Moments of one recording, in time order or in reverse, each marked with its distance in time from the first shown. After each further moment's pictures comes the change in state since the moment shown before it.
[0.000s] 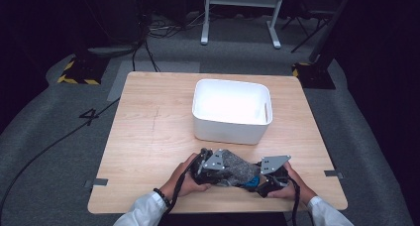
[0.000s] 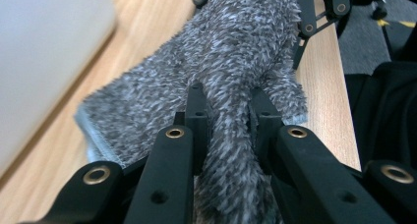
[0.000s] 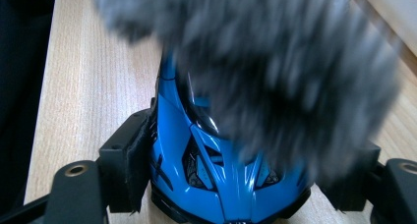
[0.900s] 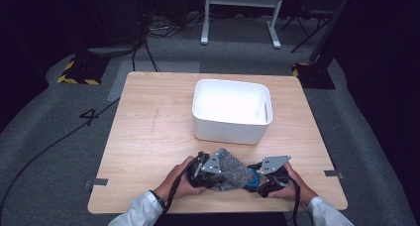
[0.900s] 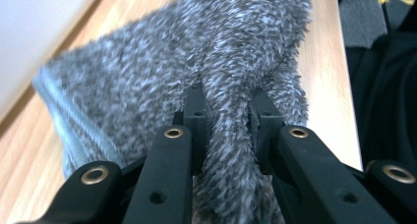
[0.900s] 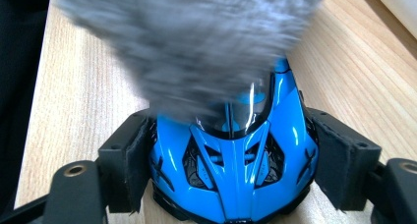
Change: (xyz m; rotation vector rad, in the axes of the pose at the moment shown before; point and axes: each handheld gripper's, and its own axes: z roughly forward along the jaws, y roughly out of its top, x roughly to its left) left arm 0.000 -0.010 -0.003 0.054 -0.008 -0.012; right arm -0.002 -0.005 0.001 0.000 0.005 0.008
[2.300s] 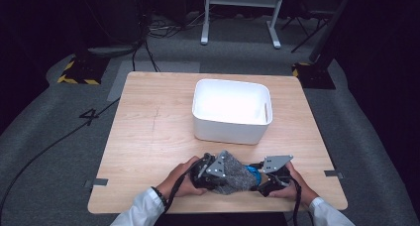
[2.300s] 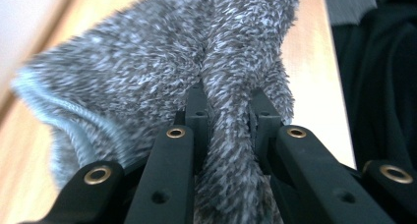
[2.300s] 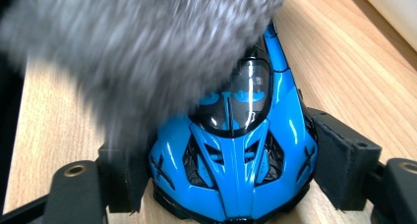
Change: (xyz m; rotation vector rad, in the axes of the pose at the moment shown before) left arm 0.001 0.002 -0.005 0.064 -0.033 0.062; right arm -0.002 -0.004 -0.004 -0.003 -0.032 0.026
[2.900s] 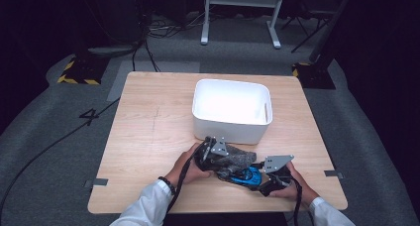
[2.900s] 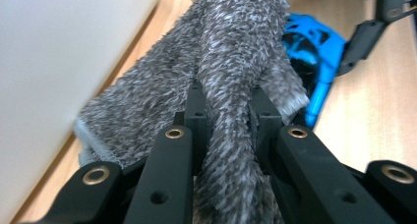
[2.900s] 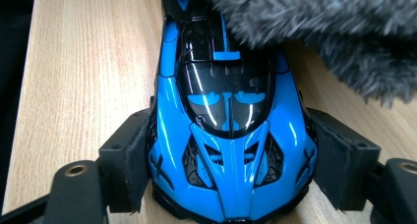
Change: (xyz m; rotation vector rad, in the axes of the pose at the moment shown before) left arm 0.041 0.014 0.015 -0.021 0.083 -0.121; right arm 0.000 -0.001 -0.001 -0.001 -0.004 0.008
